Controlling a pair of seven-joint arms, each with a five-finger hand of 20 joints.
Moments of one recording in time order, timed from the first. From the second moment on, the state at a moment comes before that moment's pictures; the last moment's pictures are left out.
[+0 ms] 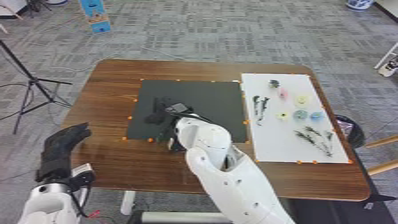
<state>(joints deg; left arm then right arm) 127.5 -51.7 -93.7 -115.2 53.9 34.4 10.5 -74.8 -90.0 51.0 -92.9 -144.6 -21.4 17.0</state>
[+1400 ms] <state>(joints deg) 129.3 -52.5 -94.9 -115.6 52.7 34.2 12.0 -75.9 -94.1 57.0 -89.4 -145.2 -29.8 11.0</state>
